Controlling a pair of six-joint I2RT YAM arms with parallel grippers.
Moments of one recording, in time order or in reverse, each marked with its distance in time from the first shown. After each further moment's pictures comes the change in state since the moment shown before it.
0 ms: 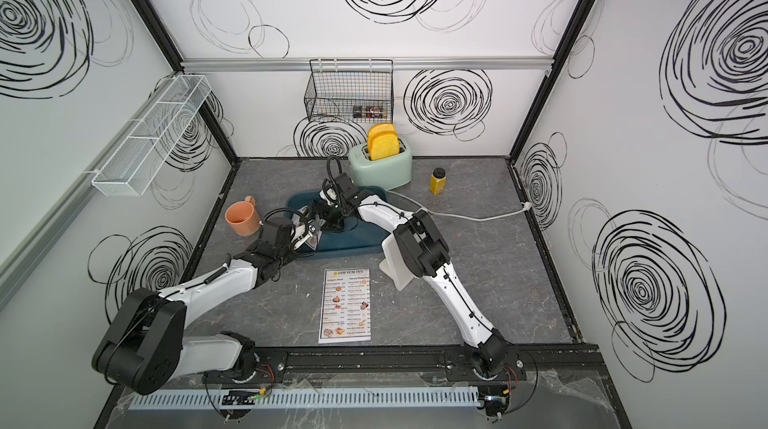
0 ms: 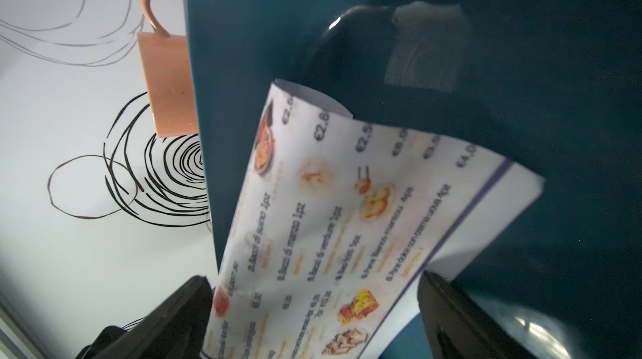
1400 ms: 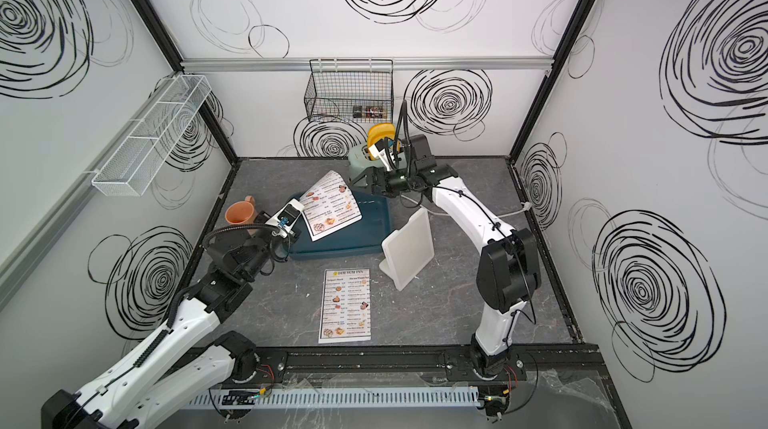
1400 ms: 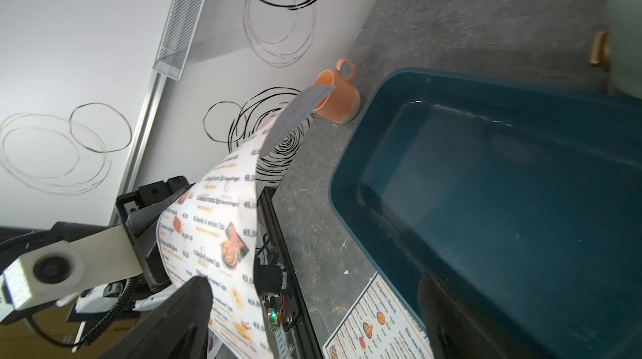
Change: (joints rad) left arm -0.130 -0.513 0.033 0.208 0.325 -0.201; right arm -0.267 -0.769 -0.513 -0.093 -0.253 -0.438
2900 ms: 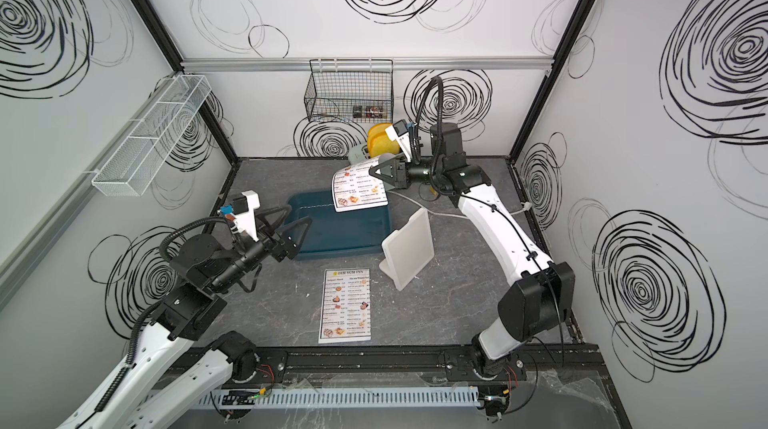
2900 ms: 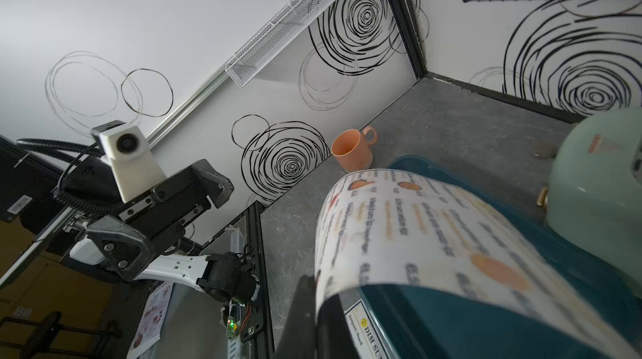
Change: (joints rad) left arm -0.007 -0.157 0.117 -0.249 0.314 -1.136; right arm -0.077 -0.243 -0.049 0.079 -0.029 -0.215
